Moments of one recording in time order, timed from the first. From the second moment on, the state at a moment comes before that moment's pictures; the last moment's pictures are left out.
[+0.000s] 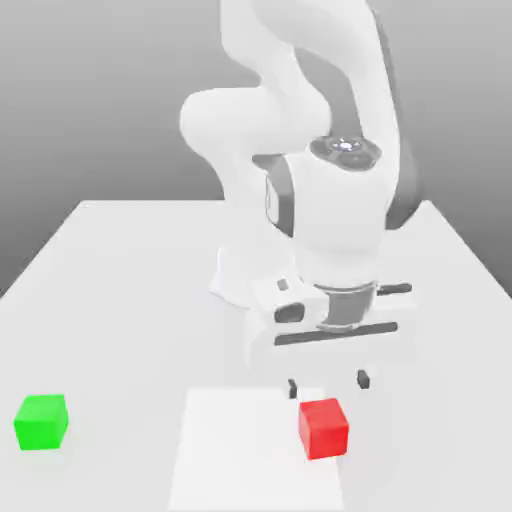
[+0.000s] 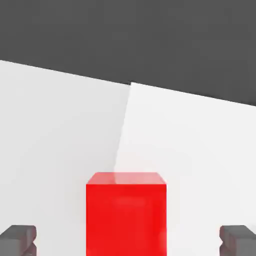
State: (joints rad) arm 0.11 0.17 0.09 -2.67 -0.05 2.84 0.83
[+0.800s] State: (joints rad) arm -0.23 0.09 -0.13 -2.57 0.03 2.66 0.83
